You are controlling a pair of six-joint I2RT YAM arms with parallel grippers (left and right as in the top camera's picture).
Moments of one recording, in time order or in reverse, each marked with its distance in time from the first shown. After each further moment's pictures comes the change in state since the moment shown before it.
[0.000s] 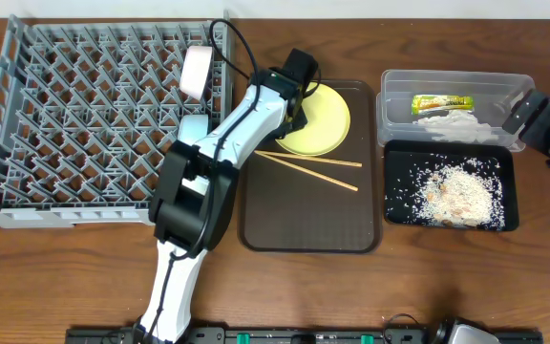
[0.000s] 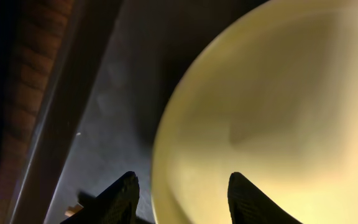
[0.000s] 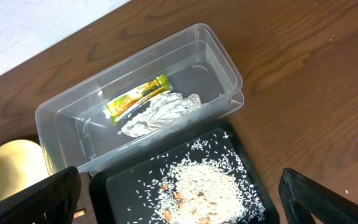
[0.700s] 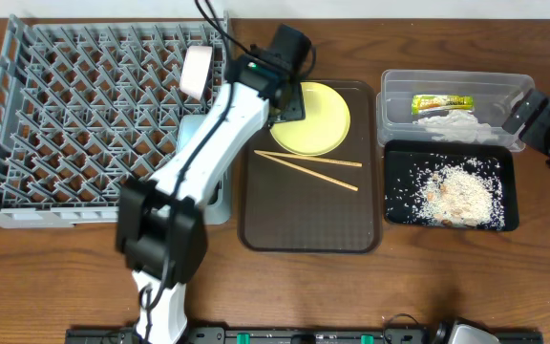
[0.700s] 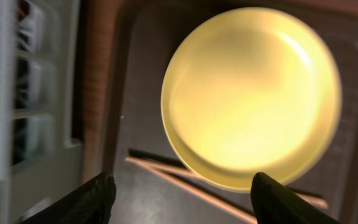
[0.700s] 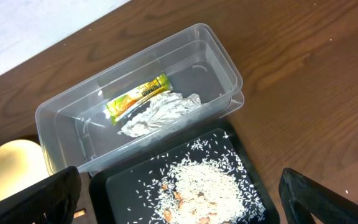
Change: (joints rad) left arm 0.000 -0.229 0.000 -0.103 0.028 0.254; right arm 0.000 0.000 0.000 0.000 0.000 0.000
